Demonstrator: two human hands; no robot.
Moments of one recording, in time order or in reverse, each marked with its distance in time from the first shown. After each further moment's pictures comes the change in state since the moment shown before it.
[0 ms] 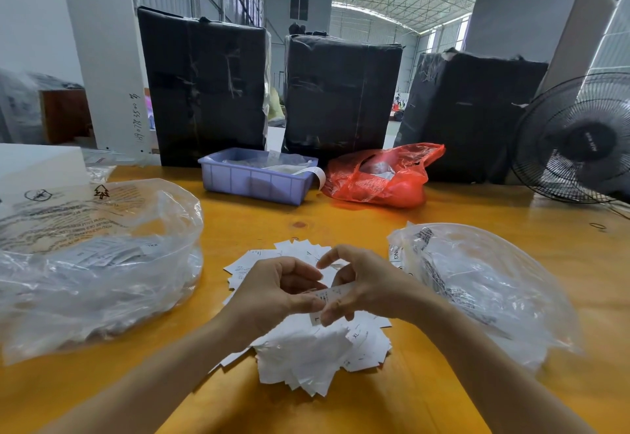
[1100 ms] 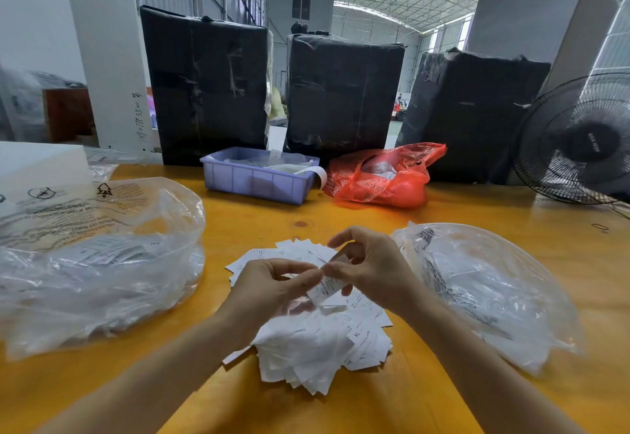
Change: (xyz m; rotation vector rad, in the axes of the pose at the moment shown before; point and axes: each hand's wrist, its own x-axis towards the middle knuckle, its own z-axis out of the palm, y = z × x) left_hand -0.001 0.005 0.000 -0.176 0.103 -0.168; right_hand 0.002 -0.003 0.006 0.094 0.421 -0.172
